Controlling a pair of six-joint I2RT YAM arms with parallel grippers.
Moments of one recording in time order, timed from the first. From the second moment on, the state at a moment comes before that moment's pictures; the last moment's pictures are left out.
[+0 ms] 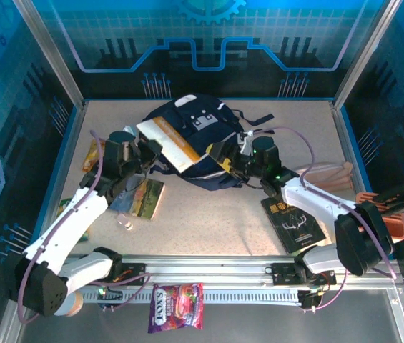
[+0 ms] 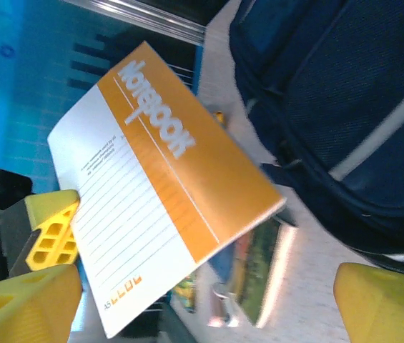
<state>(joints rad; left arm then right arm) -0.31 1.09 0.91 -0.26 0.11 -1.16 0.52 1.40 0.81 0.29 -0.46 1.14</state>
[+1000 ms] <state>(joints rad) -0.29 1.22 0.90 0.04 0.13 -1.40 0.59 1.74 0.97 0.73 -0.37 1.58</state>
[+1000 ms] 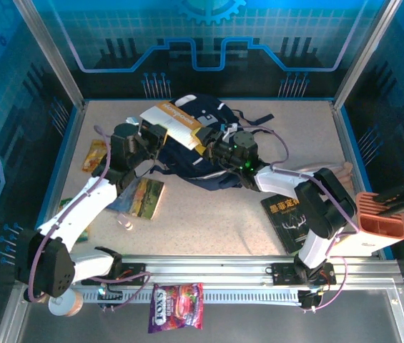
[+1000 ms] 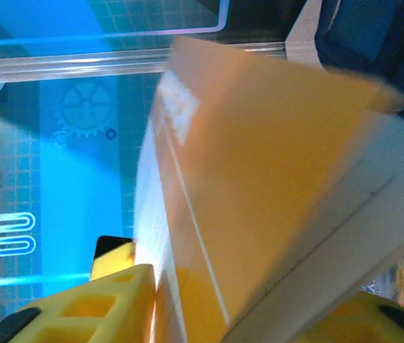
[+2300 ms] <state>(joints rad) -0.59 2.00 1.71 -0.66 0.10 -0.33 0.08 1.09 0.76 -0.15 -0.29 0.93</state>
